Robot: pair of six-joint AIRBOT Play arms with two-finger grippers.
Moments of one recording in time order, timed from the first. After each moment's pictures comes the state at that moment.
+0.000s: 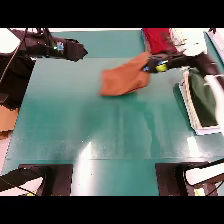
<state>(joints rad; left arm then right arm) -0.36 -1.24 1.60 1.11 -0.96 -1.43 -0.05 -1.60 1.60 -0.80 1.12 1.24</state>
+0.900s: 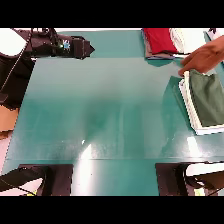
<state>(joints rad) -0.40 -1.24 1.60 1.11 -0.91 -1.49 -0.58 -1.59 1.88 -0.71 0.97 1.20</state>
